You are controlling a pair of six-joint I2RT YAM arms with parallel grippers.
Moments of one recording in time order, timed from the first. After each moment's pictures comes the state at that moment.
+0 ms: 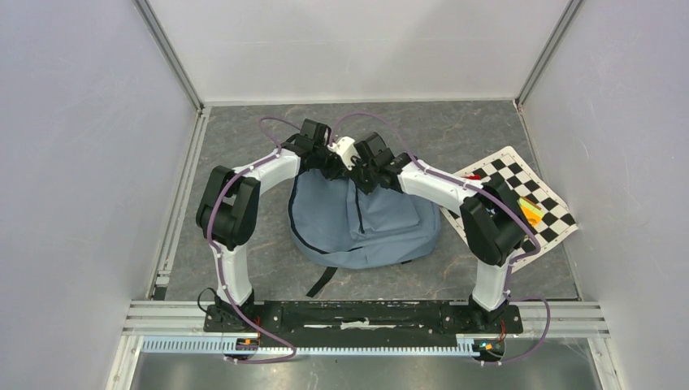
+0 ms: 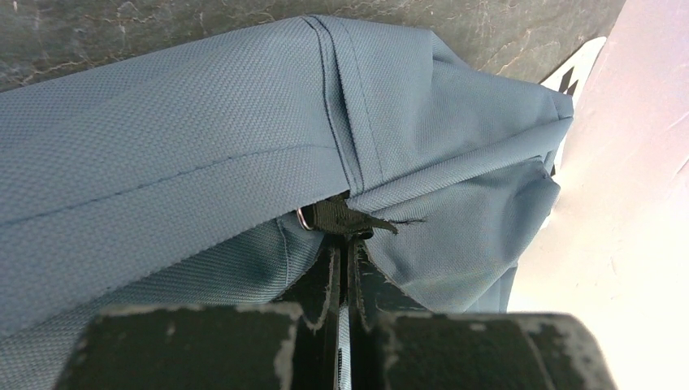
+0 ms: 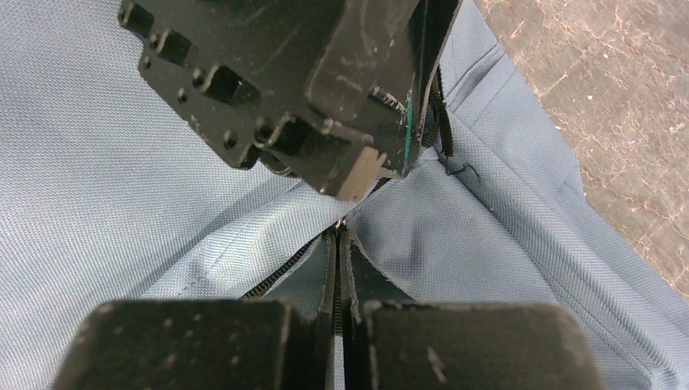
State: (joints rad) left arm -0.43 1.96 1.37 -0.25 0.37 -0.93; right arm 0.69 1.87 1.37 -0.34 -0.05 -0.25
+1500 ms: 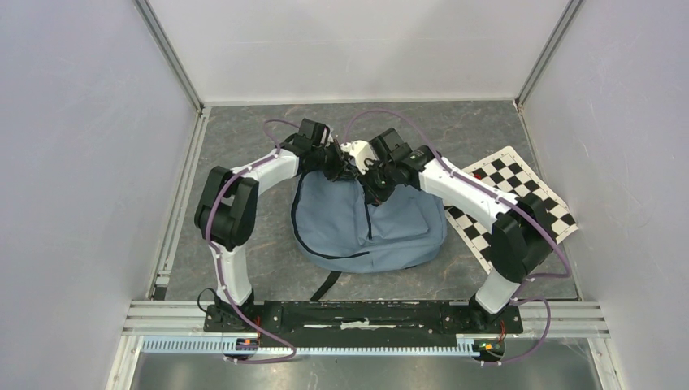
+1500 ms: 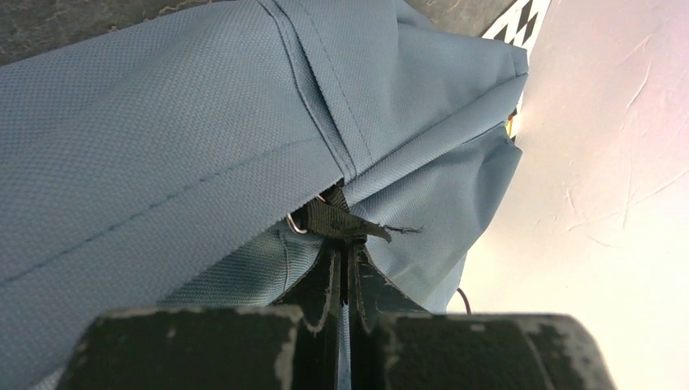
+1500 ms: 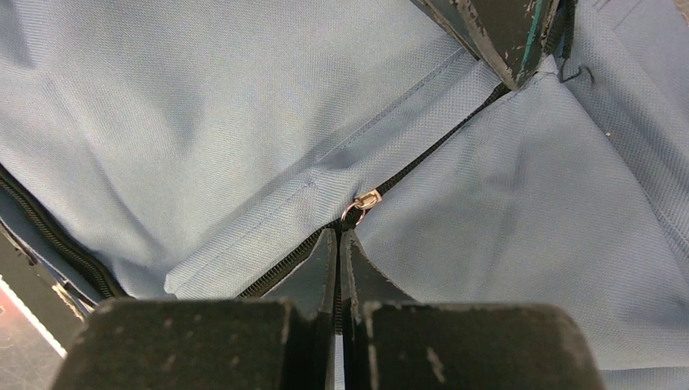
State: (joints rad) left arm -0.42 1.96 1.36 -0.23 0.53 -0.94; right arm 0.67 1.69 1.37 -0.68 -0.30 -0.18
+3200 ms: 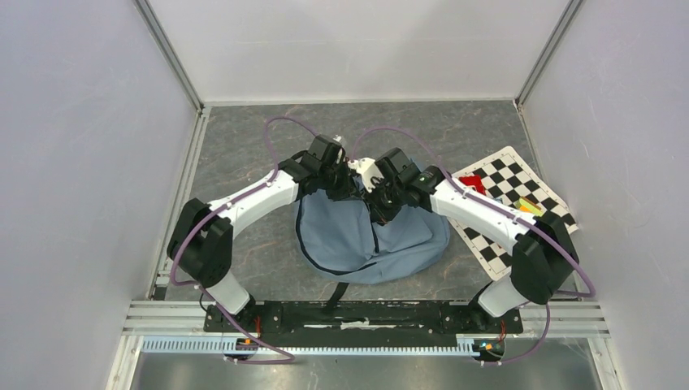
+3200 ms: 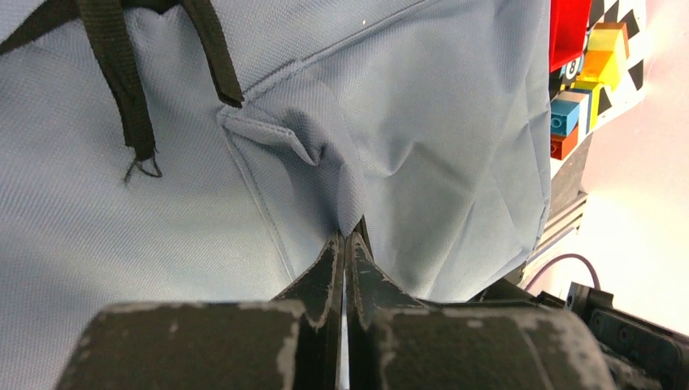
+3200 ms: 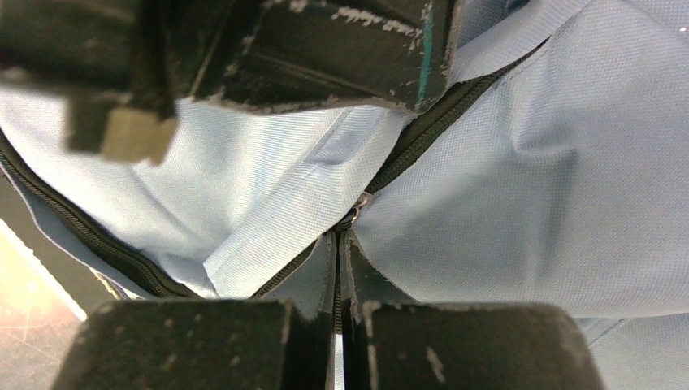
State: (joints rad) left arm -0.63 1.64 1.20 -0.40 0.22 -0.76; right arm 0.73 1.54 1.17 -0.62 -0.27 -0.08
